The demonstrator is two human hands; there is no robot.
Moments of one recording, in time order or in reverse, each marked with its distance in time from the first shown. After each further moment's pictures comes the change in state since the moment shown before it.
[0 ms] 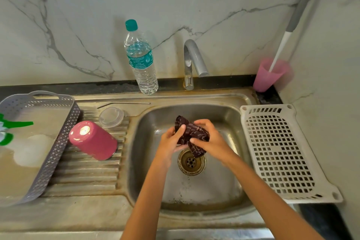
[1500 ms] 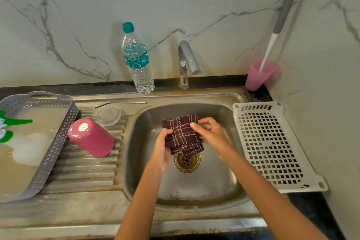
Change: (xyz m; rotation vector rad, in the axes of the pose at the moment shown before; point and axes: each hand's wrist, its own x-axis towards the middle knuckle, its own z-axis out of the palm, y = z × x) left_hand -0.014 -0.017 -0.008 -0.266 -0.037 -0.016; right_hand -0.008 -0.010 -0.008 0.232 0.145 0.158
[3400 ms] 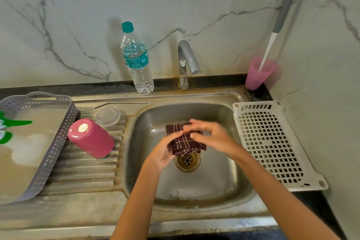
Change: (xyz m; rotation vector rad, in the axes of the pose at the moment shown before) left_hand 0.007 0.005 -0.007 0.124 -0.201 -0.187; right_hand -0.013 -0.018 -0.017 -0.357 -0.328 -0.262
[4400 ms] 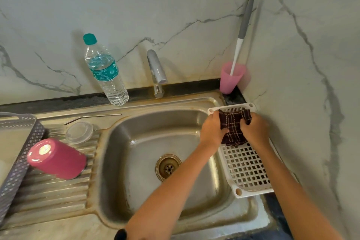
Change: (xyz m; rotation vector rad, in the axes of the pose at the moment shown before) left_hand 0.095 -0.031 0.195 1.167 0.095 0.628; right_hand -0.035 0.097 -0.137 -0.454 0.860 0.451
